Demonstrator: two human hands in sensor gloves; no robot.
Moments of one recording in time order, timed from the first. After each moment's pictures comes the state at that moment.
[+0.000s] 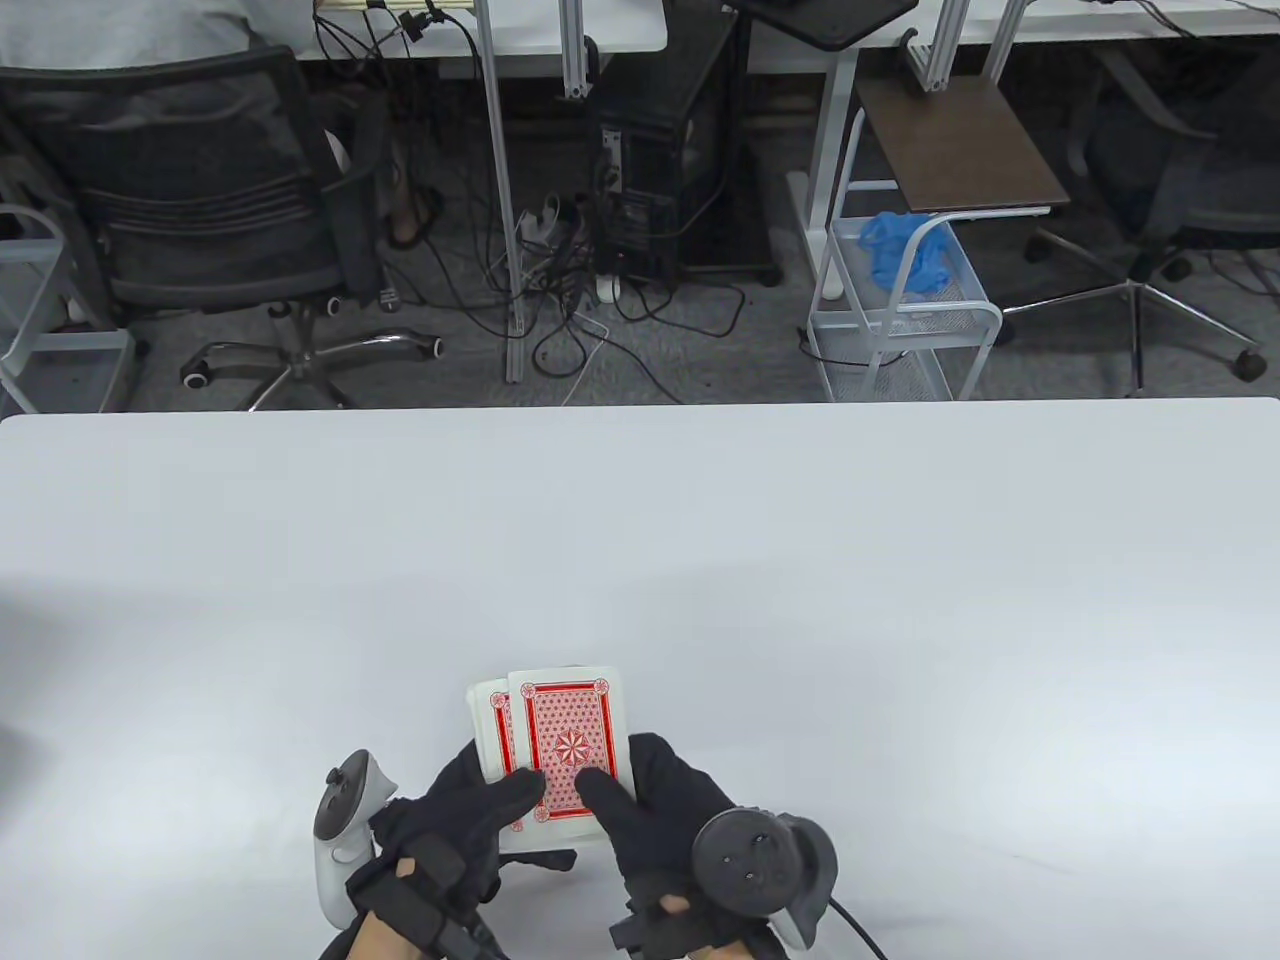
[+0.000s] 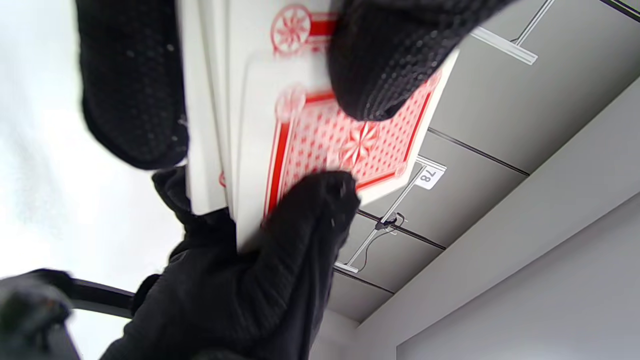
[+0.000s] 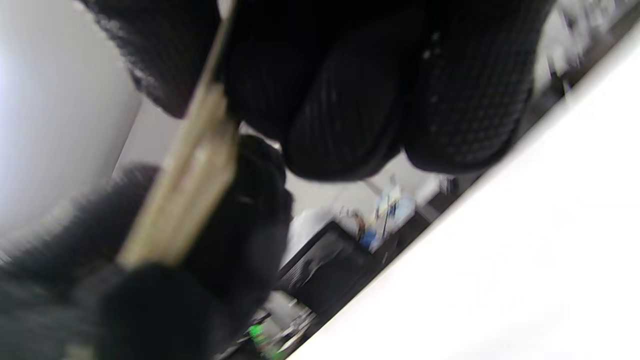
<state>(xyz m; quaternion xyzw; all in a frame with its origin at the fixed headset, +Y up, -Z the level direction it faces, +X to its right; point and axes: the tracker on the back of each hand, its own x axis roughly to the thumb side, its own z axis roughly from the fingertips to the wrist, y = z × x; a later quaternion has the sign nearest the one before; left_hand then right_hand) -0.204 -0.742 -0.214 -0.21 -0.08 0.80 0.56 0.051 -0.693 -0.203 0.15 -0.07 0.82 0.54</state>
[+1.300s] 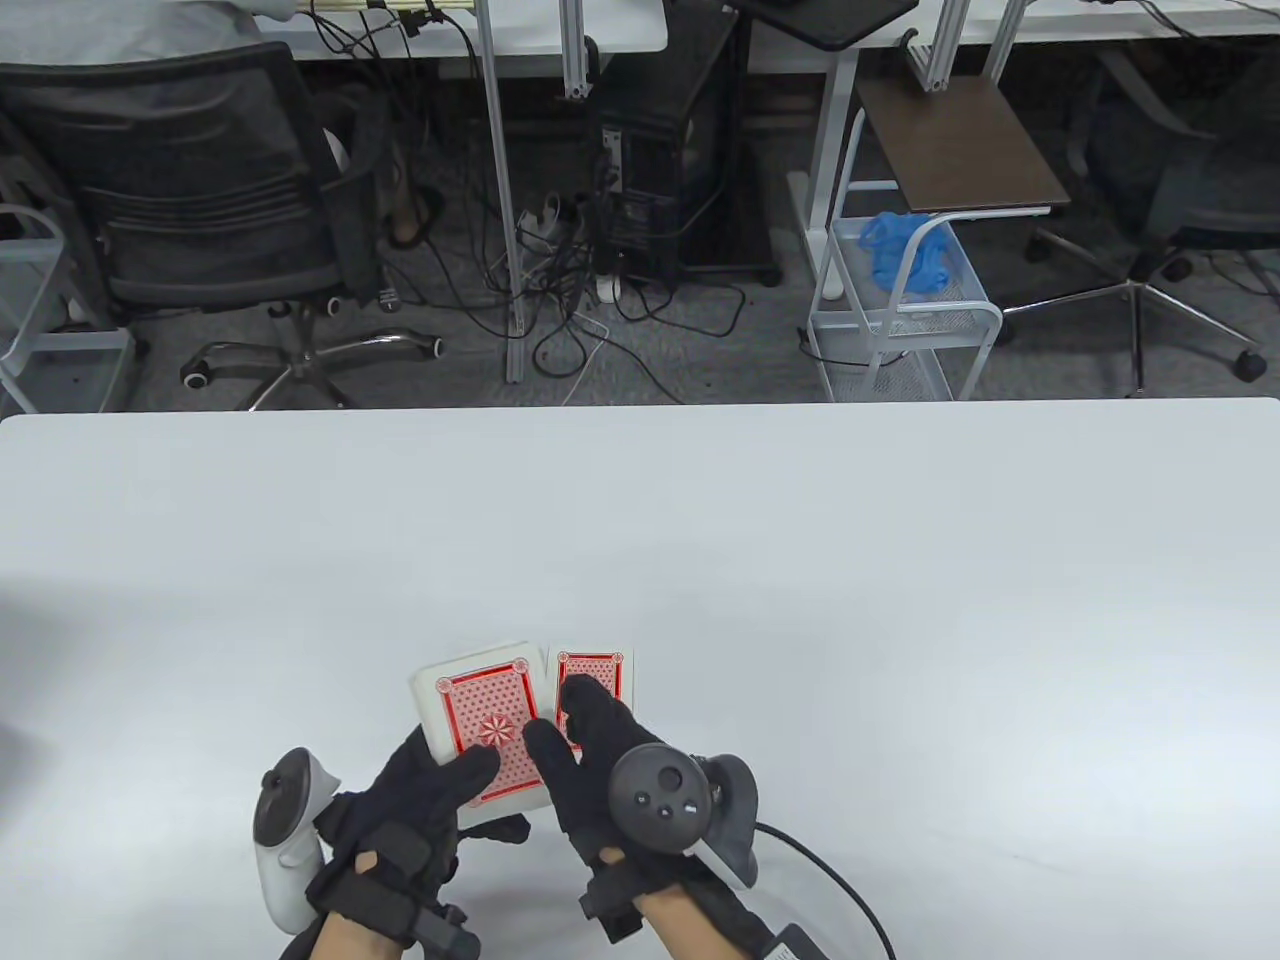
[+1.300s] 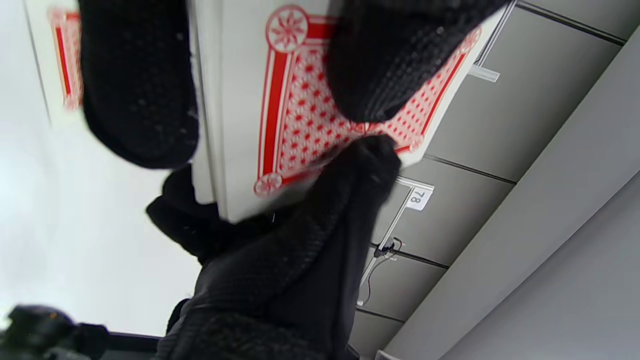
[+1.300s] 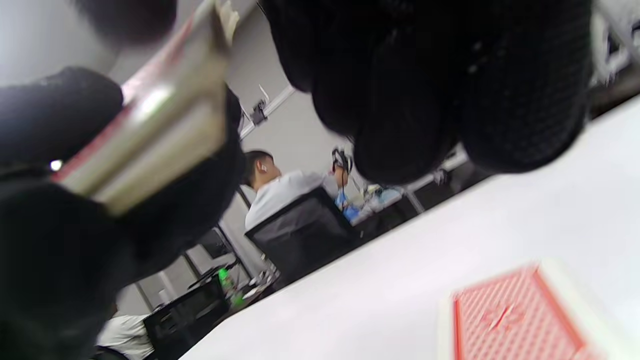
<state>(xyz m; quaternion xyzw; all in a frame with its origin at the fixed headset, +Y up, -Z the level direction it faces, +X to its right) -0.215 -0.717 -0.209 -0.16 -0.07 0.78 0.60 0.009 -0.662 -0.205 0.16 -0.14 0.93 0.31</state>
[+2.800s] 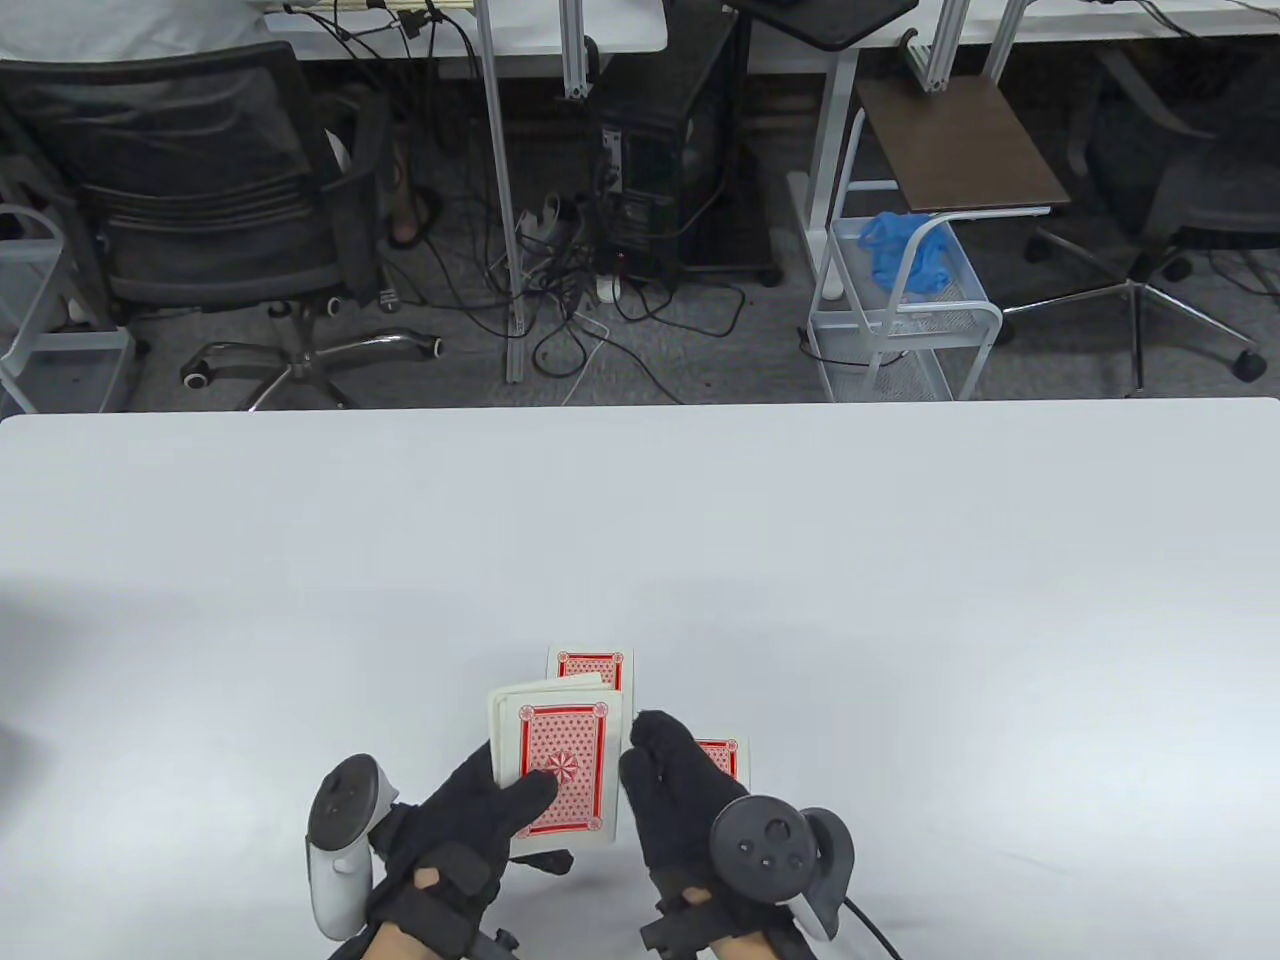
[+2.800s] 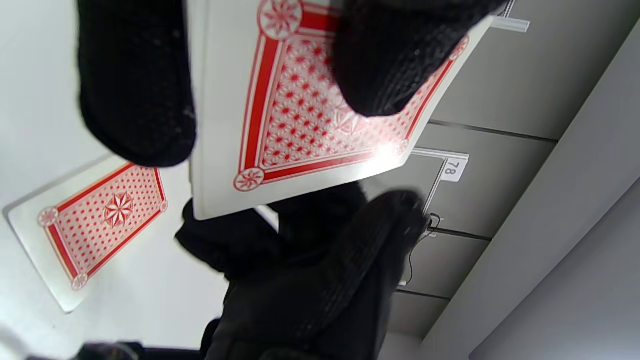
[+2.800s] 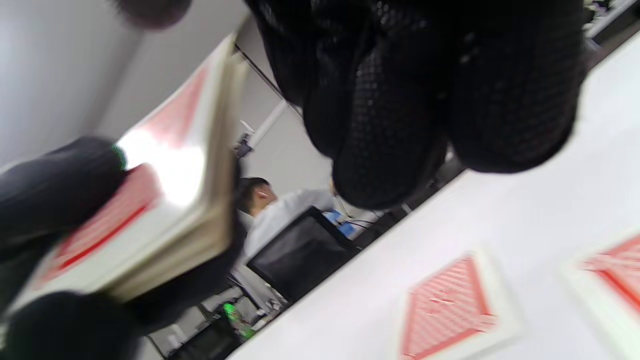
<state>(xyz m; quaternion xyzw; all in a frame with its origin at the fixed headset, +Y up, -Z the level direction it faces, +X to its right) -0.188 -0.724 -0.203 -0.18 -0.08 0.72 0.66 0.050 -0.699 -0.195 0.14 -0.14 0.89 0.41</state>
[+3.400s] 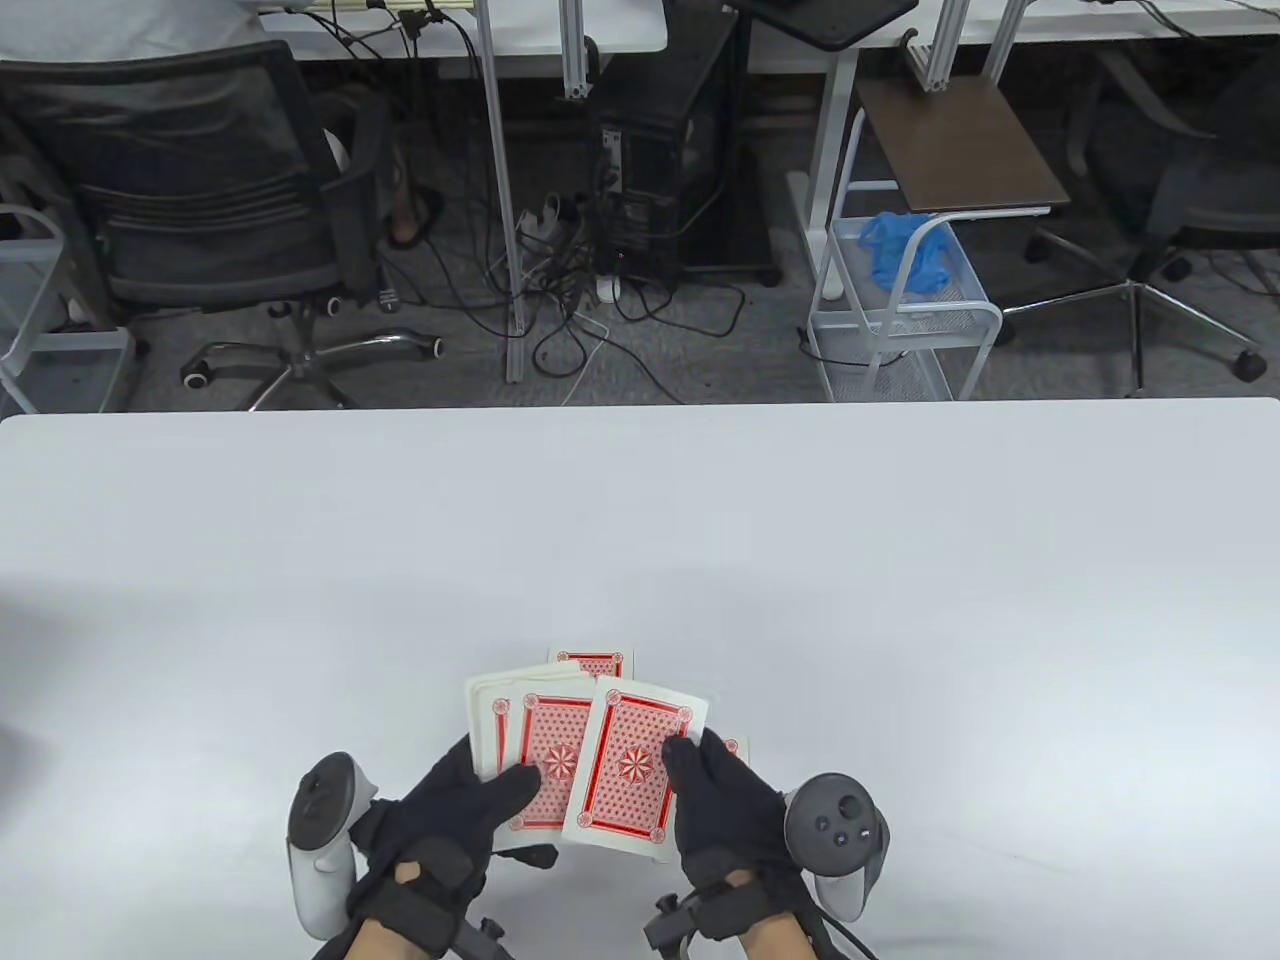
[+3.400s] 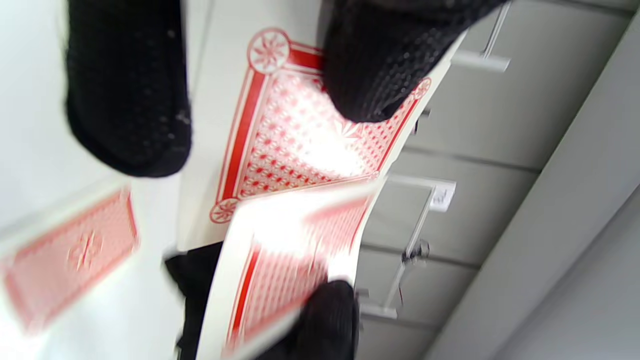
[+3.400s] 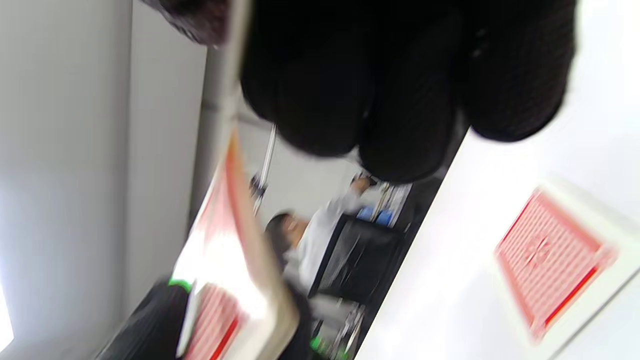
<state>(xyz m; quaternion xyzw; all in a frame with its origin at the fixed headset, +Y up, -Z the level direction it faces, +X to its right) -0.221 -0.713 -0.206 -0.10 -0.02 0.73 0.68 0.087 -0.723 -0.213 0.09 -0.10 0.79 0.60</state>
